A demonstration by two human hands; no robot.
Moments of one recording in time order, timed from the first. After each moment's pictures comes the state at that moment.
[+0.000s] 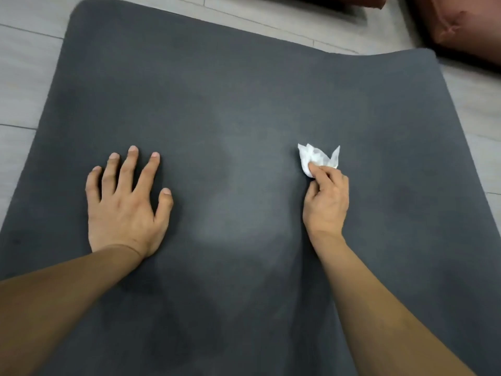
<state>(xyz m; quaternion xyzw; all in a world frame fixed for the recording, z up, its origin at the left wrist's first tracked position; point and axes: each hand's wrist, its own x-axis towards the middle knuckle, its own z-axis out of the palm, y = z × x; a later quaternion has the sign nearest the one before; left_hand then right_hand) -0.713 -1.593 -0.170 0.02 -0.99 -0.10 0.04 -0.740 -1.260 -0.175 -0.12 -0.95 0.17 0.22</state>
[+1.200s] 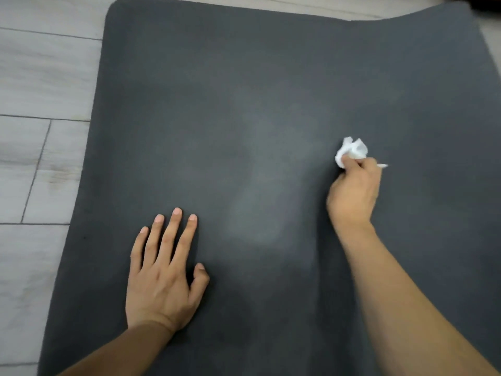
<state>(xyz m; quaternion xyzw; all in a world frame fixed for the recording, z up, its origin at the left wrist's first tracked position) -0.572 -1.612 -0.155 -0.07 -0.99 -0.09 -0.05 -0.708 -1.291 -0.163 -0.21 -0.94 0.19 0.20</state>
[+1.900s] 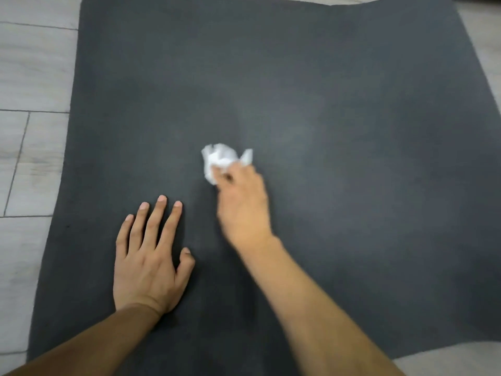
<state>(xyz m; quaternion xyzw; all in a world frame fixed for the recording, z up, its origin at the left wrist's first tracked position) -0.571 -1.610 -0.158 -0.06 -0.99 -0.08 -0.02 -0.652 -1.437 -0.147 0.04 -0.98 0.16 0.10</state>
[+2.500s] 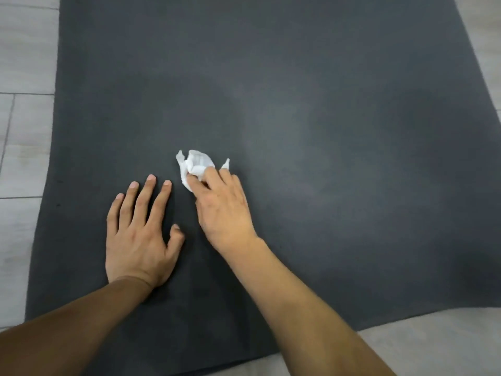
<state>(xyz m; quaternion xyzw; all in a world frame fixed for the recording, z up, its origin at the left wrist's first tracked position) -0.569 -1.609 -0.159 -0.05 -0.99 -0.09 -0.01 -0.612 -1.449 -0.147 0.09 -0.98 0.14 0.06</state>
